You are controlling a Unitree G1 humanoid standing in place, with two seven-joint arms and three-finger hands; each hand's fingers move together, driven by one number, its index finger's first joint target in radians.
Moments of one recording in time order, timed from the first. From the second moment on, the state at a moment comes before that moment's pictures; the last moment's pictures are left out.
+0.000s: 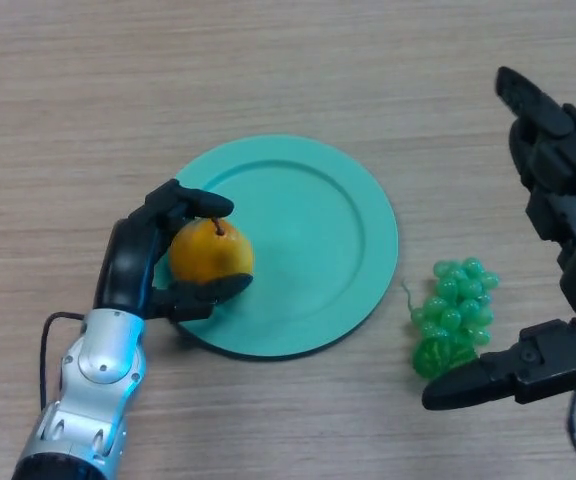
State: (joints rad) left arm -0.41 0.17 -0.07 0.63 0.11 -0.27 0.11; right arm 0.00 -0.22 0.01 -0.97 0.07 0.72 0.18
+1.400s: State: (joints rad) left arm -0.03 0.27 0.21 -0.48 -0.19 0.23 -0.18; right arm -0.04 -0.24 -0.05 -0.87 0.06 0.64 0.18
